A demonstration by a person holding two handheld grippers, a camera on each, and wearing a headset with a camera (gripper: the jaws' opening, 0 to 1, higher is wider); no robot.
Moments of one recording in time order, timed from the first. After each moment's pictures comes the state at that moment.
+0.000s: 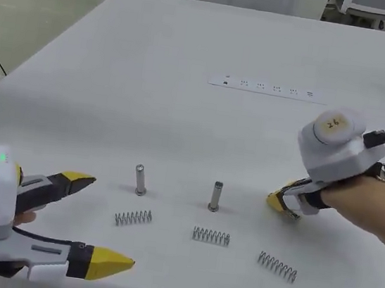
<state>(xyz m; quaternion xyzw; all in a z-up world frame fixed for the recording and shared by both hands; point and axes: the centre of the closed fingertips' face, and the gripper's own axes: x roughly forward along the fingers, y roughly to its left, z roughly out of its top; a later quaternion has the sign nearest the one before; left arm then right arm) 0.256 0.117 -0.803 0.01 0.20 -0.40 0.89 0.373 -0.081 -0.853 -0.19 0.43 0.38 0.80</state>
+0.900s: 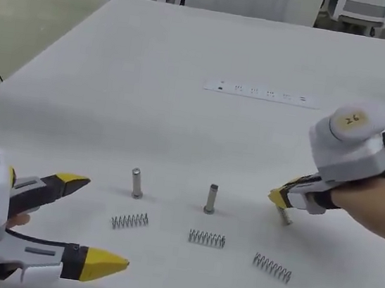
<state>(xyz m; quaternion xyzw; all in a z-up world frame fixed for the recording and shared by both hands) 0.253 0.119 -0.797 0.01 0.20 -0.40 0.90 0.361 -0.085 -0.820 -0.18 0.40 0.38 0.82</state>
